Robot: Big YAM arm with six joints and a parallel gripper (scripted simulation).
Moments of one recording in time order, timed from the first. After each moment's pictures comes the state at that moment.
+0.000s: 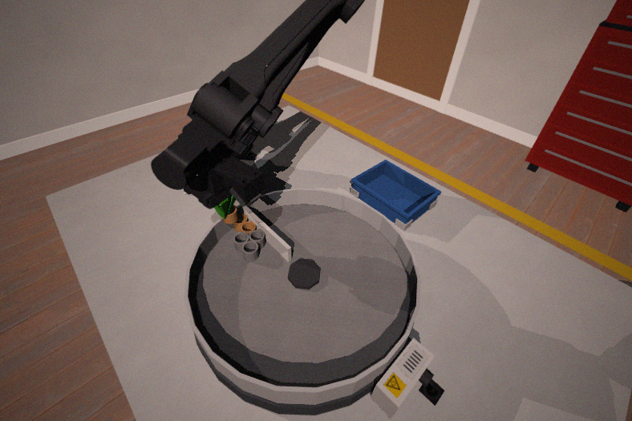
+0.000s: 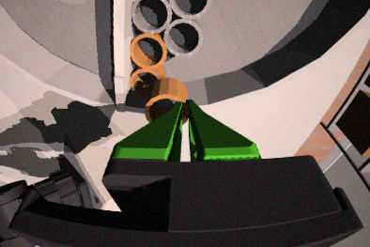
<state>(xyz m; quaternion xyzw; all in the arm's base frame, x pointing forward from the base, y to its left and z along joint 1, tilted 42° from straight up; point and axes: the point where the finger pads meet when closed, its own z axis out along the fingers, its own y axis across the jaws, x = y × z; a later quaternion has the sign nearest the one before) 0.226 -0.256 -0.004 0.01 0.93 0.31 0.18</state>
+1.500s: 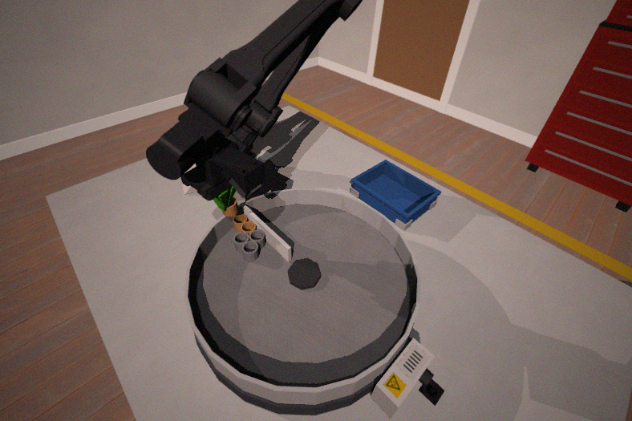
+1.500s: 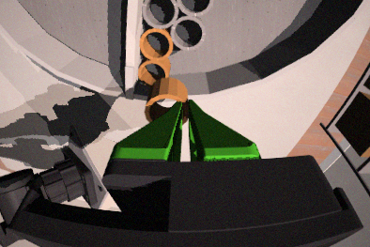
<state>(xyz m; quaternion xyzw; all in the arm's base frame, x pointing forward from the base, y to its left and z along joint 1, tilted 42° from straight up) 0.219 -0.265 0.012 0.01 0.93 0.32 0.18</state>
